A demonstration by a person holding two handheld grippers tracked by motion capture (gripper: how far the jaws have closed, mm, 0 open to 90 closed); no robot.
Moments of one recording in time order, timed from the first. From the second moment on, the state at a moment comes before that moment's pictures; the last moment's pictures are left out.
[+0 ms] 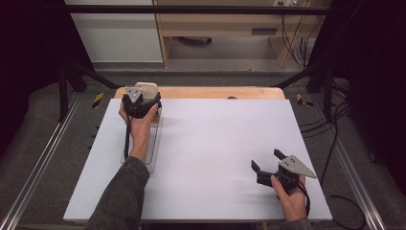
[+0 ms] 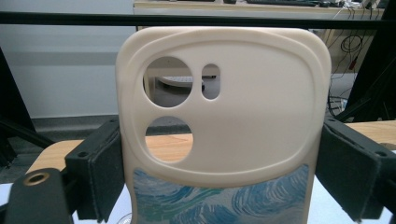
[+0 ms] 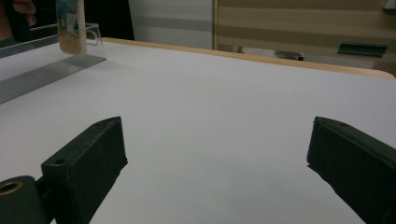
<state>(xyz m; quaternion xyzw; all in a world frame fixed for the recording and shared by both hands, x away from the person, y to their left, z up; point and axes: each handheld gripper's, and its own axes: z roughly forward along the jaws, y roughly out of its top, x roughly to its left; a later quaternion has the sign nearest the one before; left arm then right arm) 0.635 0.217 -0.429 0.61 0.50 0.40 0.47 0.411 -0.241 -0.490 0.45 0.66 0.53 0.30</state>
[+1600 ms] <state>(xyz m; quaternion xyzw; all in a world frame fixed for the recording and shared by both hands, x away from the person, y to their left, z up) 0.640 0.219 -0.439 0.62 0.51 0.38 0.46 0.411 -0.241 -0.490 0.45 0.66 0.53 0.30</state>
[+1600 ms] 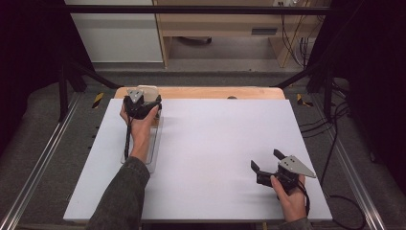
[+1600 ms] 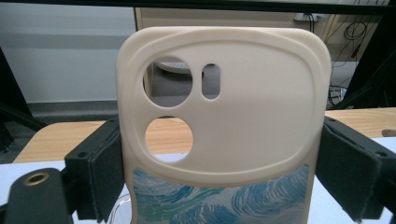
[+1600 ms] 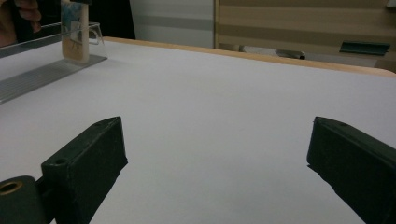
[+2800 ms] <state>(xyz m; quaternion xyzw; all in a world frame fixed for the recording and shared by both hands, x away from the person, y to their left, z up) 0.643 0.223 -0.442 0.61 0.51 0.40 0.46 0.412 -0.240 -0.492 0.45 0.66 0.53 0.29</state>
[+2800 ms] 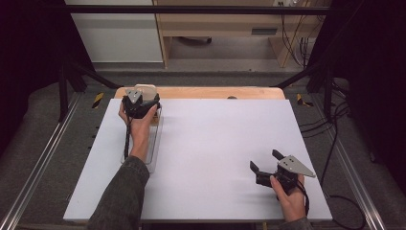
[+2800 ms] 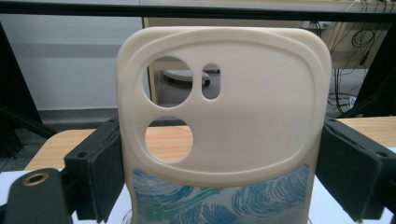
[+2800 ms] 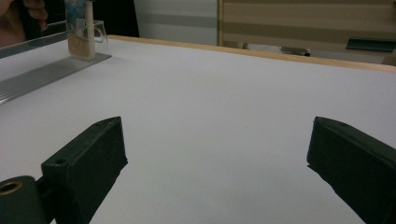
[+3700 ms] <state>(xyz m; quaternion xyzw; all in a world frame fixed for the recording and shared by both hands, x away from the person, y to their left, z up) 0.642 0.221 -0.441 0.61 0.52 0.39 0.45 0.410 -0.239 -0.491 0.45 0.66 0.53 0.28</state>
